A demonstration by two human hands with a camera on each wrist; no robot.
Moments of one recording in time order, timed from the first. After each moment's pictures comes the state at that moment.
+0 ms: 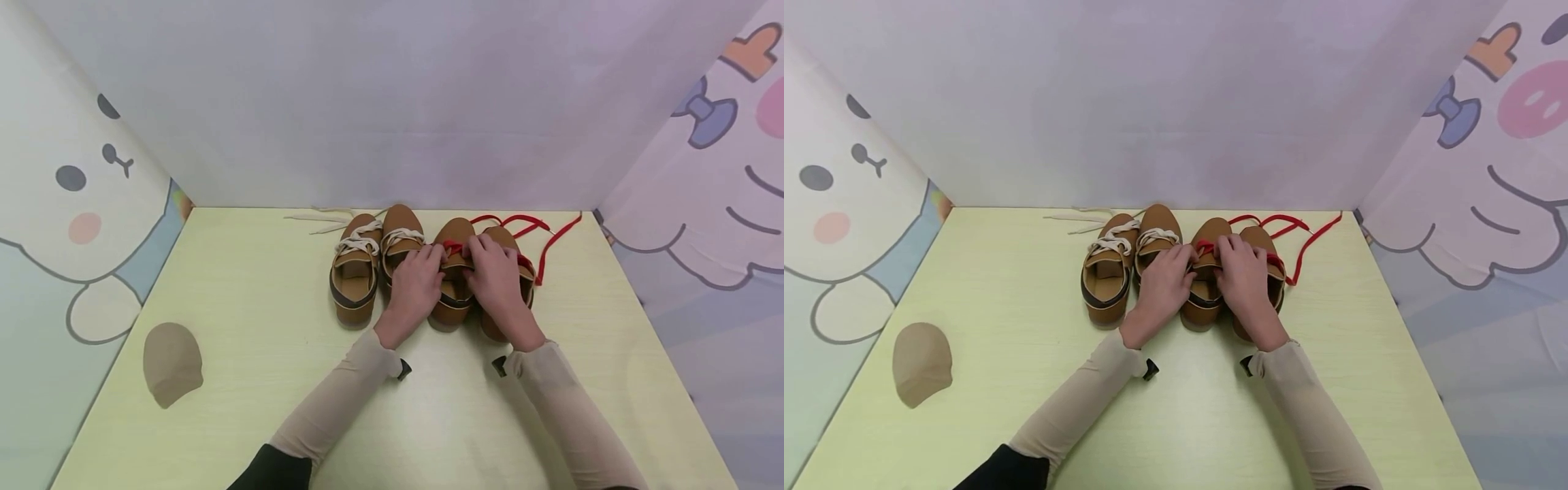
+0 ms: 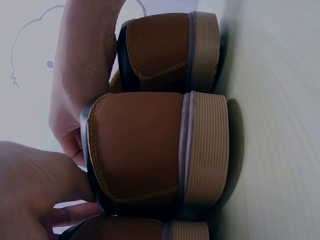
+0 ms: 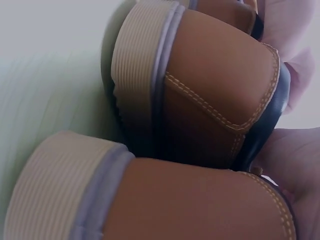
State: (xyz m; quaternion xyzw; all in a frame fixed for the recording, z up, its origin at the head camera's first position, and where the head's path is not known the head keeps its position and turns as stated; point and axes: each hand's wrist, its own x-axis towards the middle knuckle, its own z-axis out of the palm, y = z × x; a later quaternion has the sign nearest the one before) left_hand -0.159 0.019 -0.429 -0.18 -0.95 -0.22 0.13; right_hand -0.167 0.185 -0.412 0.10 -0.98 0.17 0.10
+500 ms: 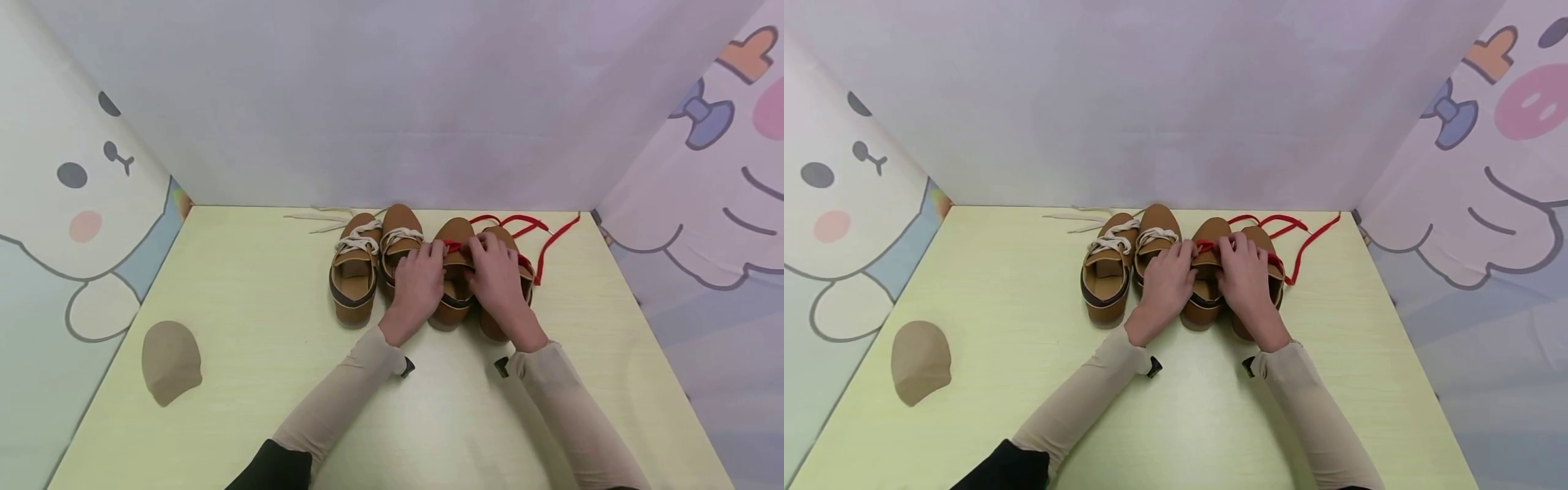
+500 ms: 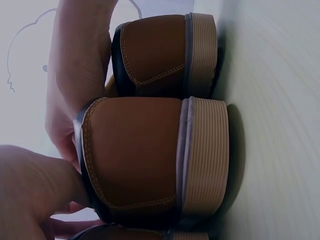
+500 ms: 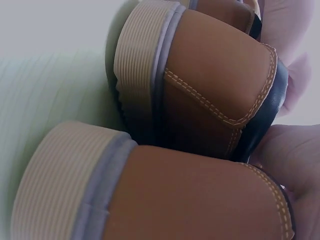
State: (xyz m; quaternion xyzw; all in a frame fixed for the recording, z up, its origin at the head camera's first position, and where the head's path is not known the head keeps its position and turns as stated) left_hand -0.160 0.029 -0.426 -0.14 -0.97 -0.15 0.14; right_hand -0.164 0.189 -0.410 0.11 -0.98 0.16 0.09
